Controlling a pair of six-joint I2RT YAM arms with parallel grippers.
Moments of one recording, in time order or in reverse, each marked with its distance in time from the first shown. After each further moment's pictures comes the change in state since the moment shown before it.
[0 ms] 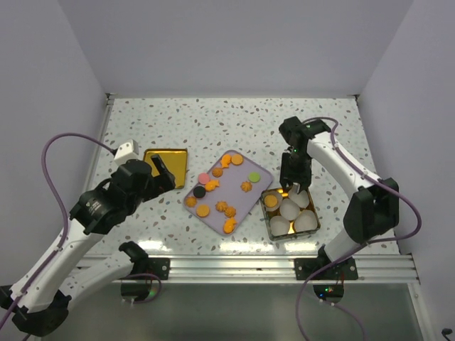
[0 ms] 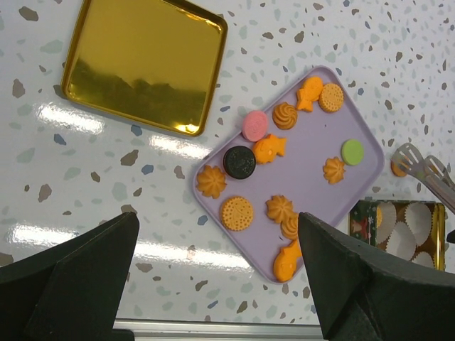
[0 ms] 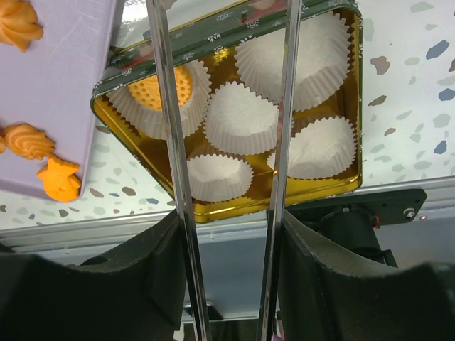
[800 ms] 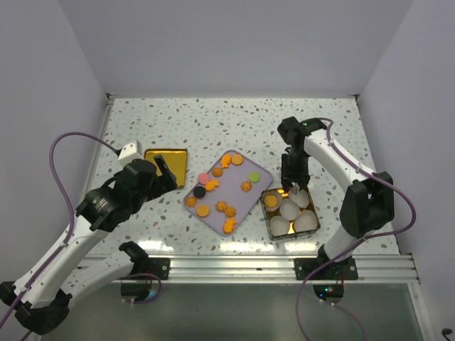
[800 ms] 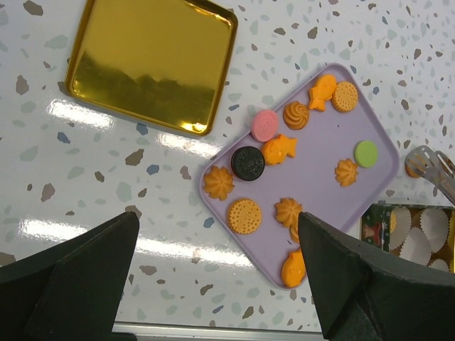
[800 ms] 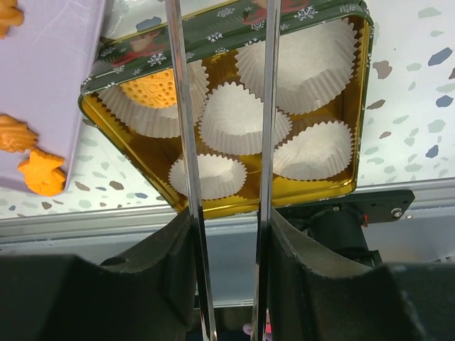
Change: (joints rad) left arm 0.000 0.016 -0.034 0.022 -0.014 -0.005; right arm -0.010 0.060 0.007 -0.013 -0.023 -0.065
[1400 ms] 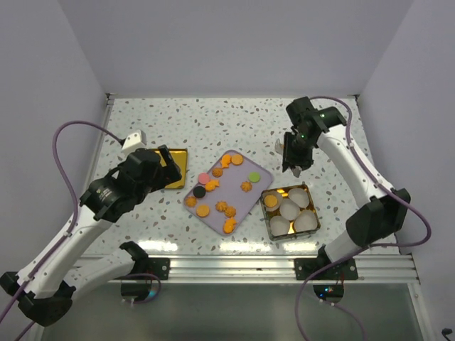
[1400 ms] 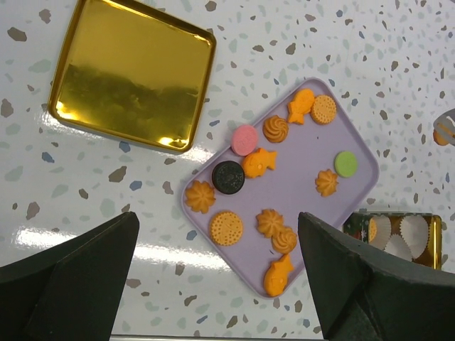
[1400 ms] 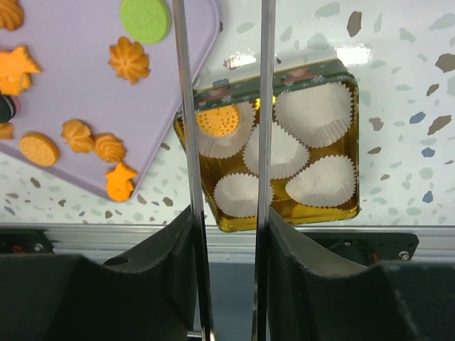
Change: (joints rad) left arm 0.000 0.097 0.088 0.029 0.000 0.018; right arm -0.008 -0.045 0.238 0.002 0.016 -0.016
